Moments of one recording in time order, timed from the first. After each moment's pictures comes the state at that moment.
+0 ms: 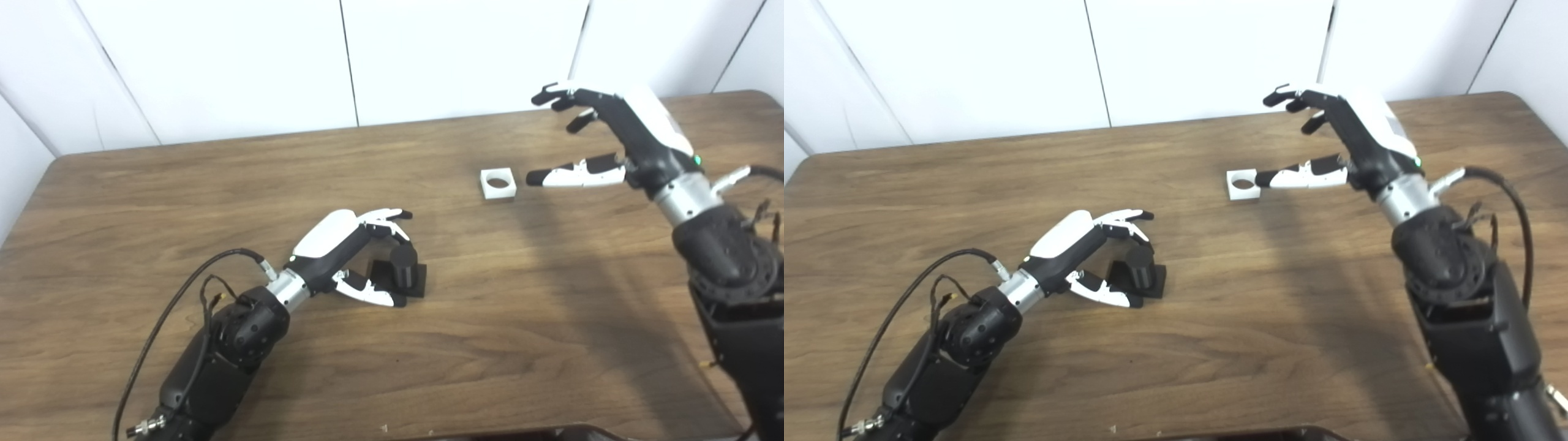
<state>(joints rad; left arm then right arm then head) -0.36 0.31 -0.40 0.23 0.49 -0.30 -0.19 -0.36 -0.50 0.05 -0.31 -0.47 0.24 0.26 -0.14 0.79</state>
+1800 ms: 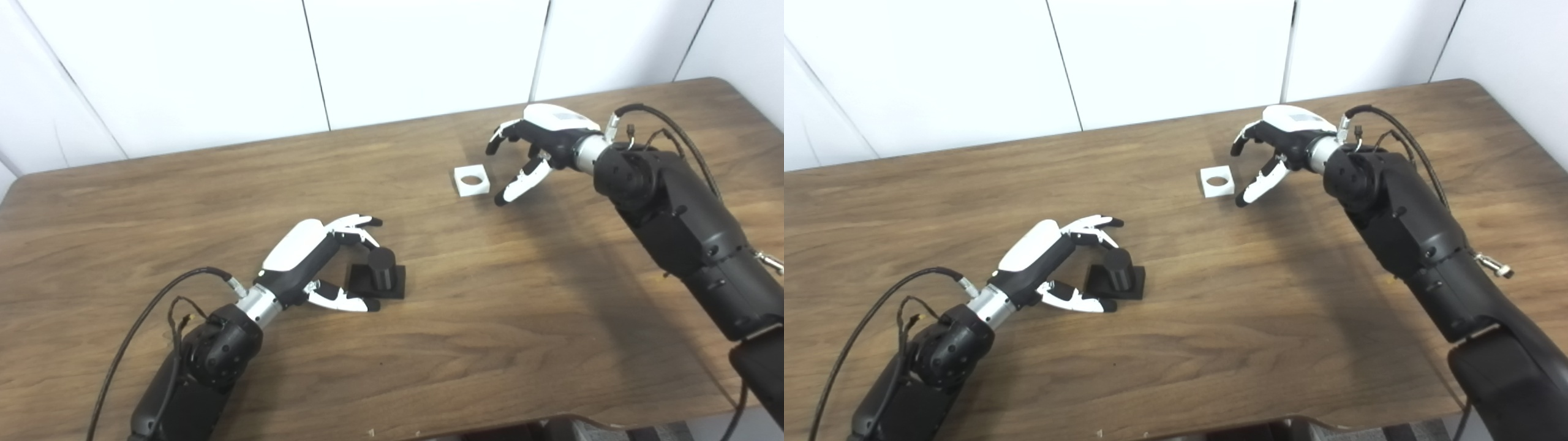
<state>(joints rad) -0.34 0.32 -0.39 0.24 0.49 -0.34 -0.17 -0.62 -0.55 0.32 0.17 -0.68 0.22 0.49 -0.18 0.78</state>
